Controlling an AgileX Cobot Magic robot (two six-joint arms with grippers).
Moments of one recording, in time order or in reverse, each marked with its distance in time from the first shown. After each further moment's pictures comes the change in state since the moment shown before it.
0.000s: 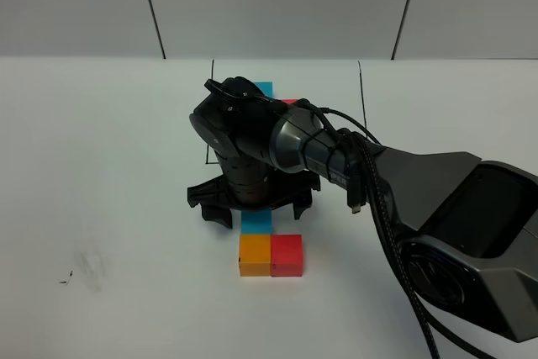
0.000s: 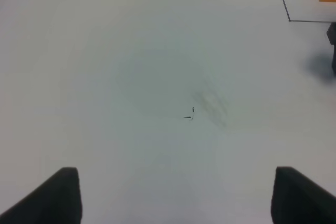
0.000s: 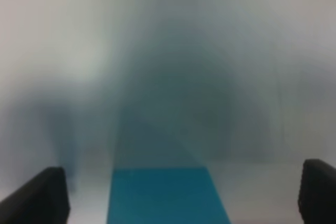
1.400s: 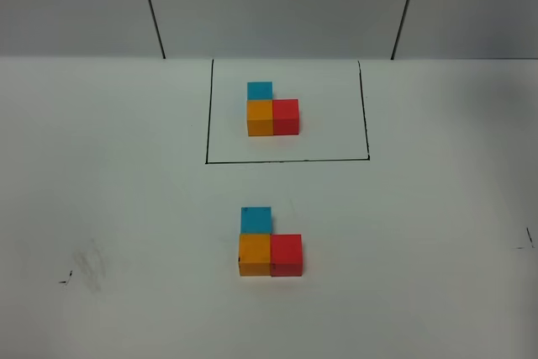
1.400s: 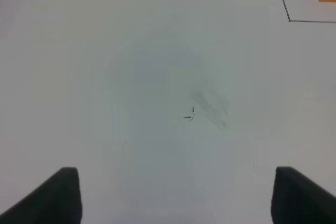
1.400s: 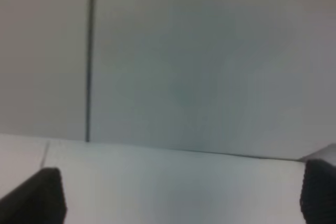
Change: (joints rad) left arm 0.000 0.000 0.000 0.000 0.000 0.000; right arm -0.620 -0.541 -0.347 -0.124 0.002 -0.775
